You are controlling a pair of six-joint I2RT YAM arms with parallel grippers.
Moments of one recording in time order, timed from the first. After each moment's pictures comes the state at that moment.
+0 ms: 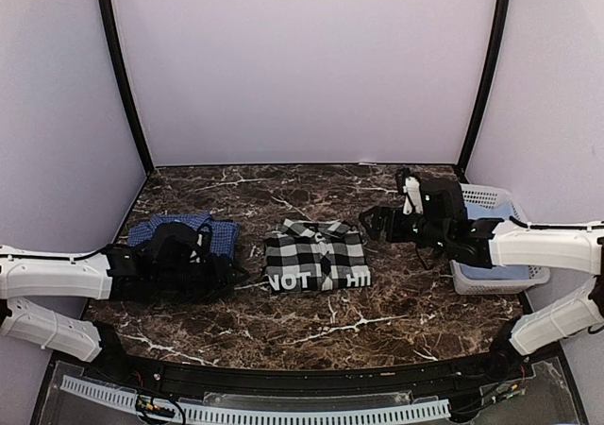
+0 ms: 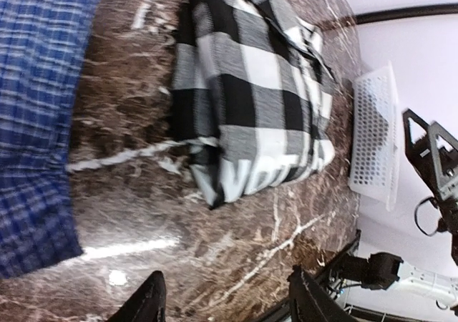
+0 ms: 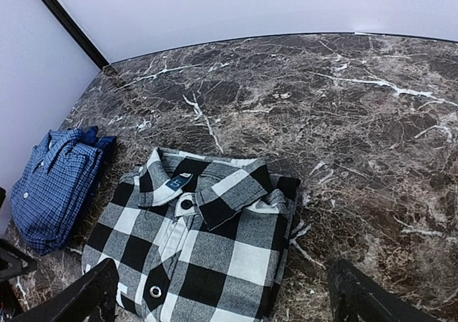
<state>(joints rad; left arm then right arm) -0.85 1.12 0.50 -0.09 0.06 -1.20 0.70 1.27 0.69 0.12 0.09 0.46</state>
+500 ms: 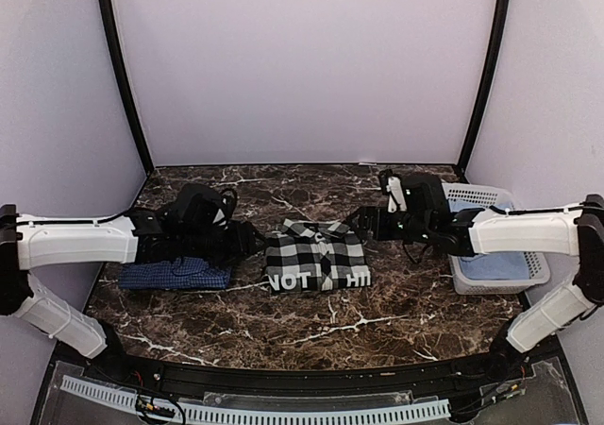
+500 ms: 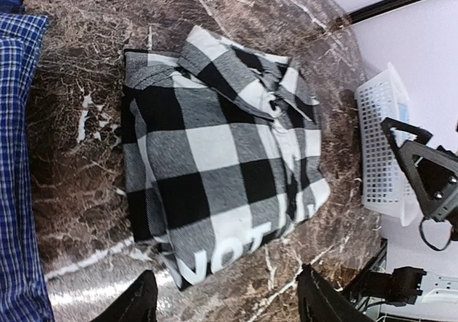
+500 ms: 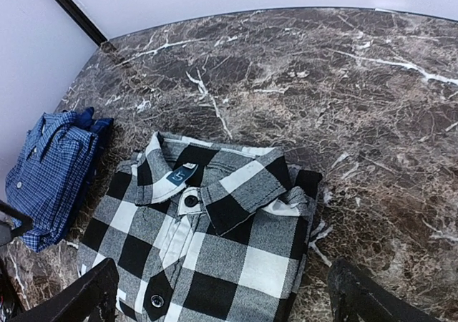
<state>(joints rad) -0.81 1.34 0.82 -0.19 0.05 -0.96 0.70 1.41 0.79 0.09 0.03 0.46</state>
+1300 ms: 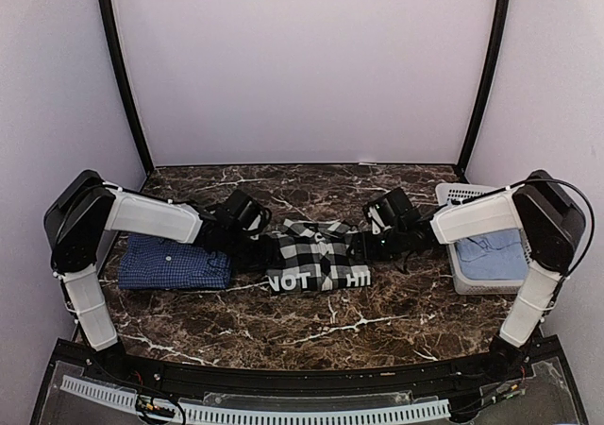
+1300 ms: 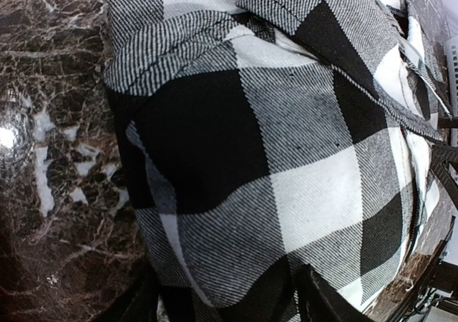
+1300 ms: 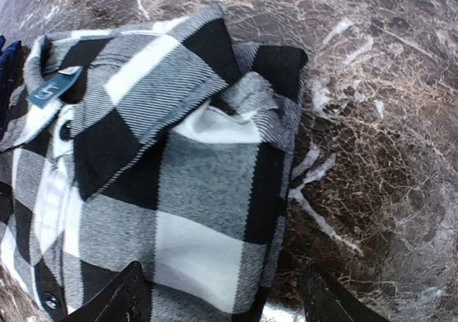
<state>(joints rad) -0.73 1.83 1.07 -0.24 0.18 -0.75 0.67 1.74 0.92 -0.09 -0.06 0.49</state>
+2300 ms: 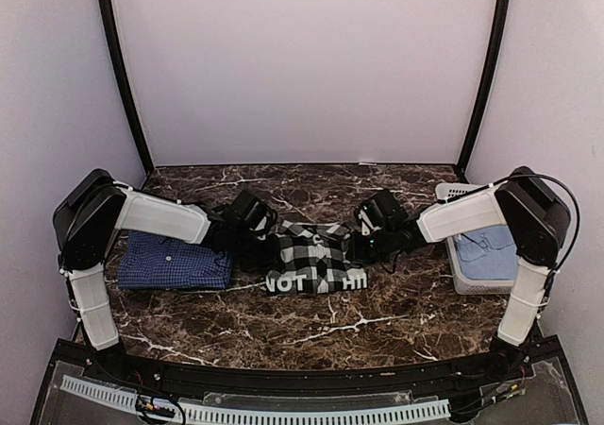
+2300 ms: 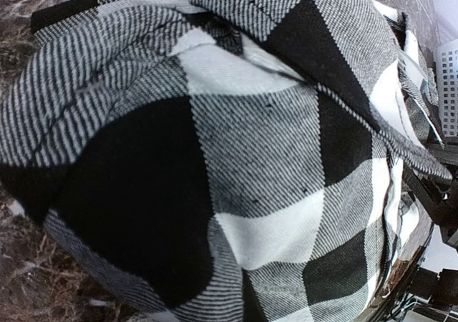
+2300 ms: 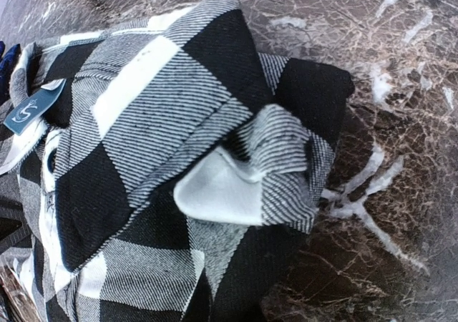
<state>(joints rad) -0.74 1.89 1.10 -0.19 0.23 -0.84 0.70 1.85 1.00 -0.09 -0.12 0.60</state>
